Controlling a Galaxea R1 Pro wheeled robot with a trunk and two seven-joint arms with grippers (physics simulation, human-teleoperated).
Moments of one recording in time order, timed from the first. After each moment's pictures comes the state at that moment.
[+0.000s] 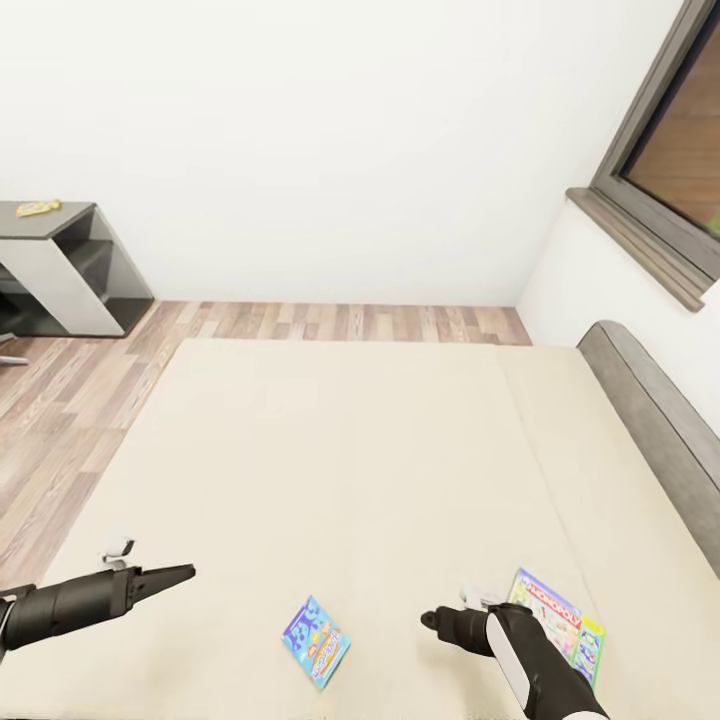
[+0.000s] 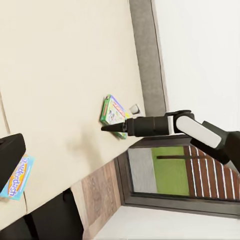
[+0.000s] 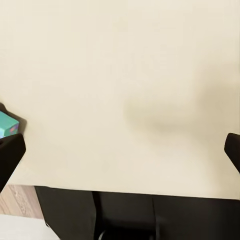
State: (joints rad) left arm -0.24 0.31 0.42 -1.35 0.00 0.91 -1.57; right arm -0.44 0.05 -0.08 -0.71 -0.17 0.63 0.13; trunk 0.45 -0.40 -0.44
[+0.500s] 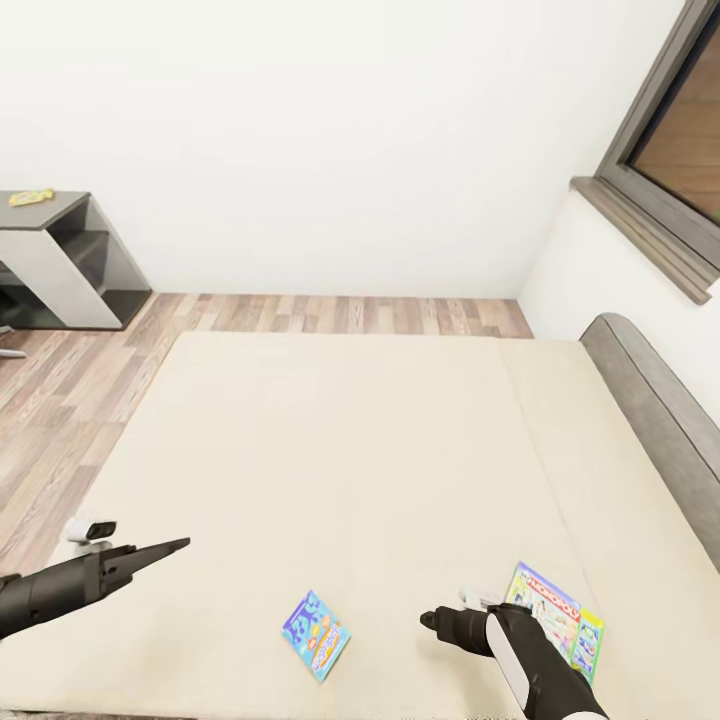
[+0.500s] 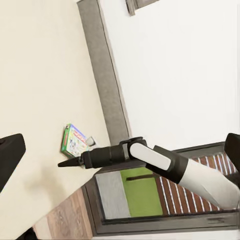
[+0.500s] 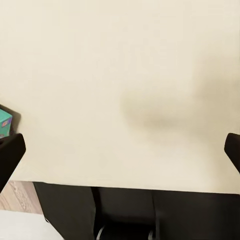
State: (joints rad) left arm -0.24 0.36 0.40 -1.38 0.27 0.93 -1.57; right arm -0.44 0.05 -0.08 -0.71 -0.17 0.63 0.13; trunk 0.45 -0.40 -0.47
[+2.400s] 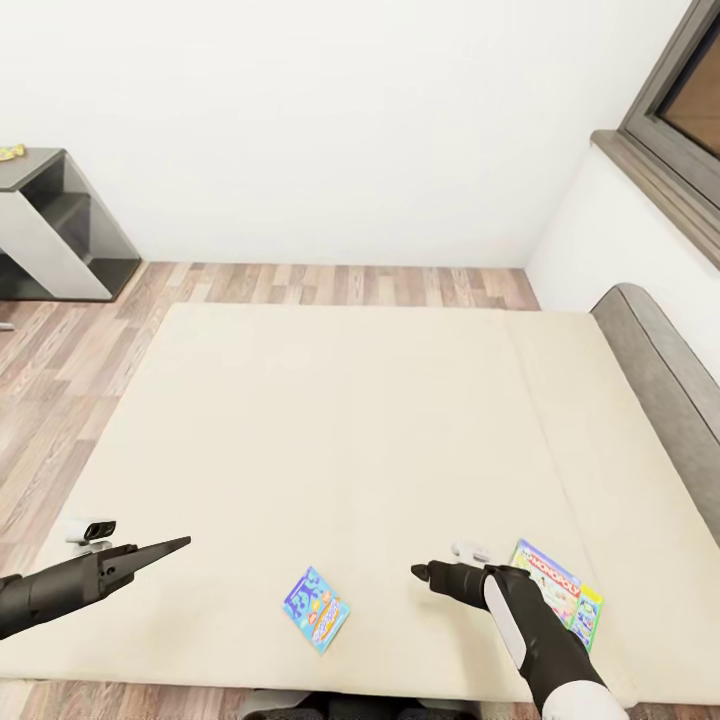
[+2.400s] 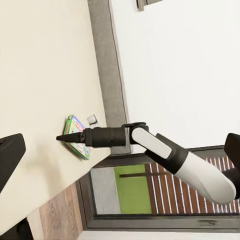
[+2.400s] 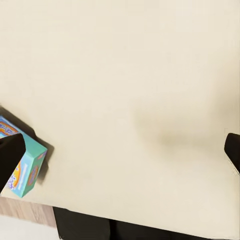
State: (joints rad) left arm -0.23 0.35 0.40 -1.38 0.29 0.92 -1.57; right arm -0.48 0.05 -0.07 -0.84 -0.17 0.64 0.22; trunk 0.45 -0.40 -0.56
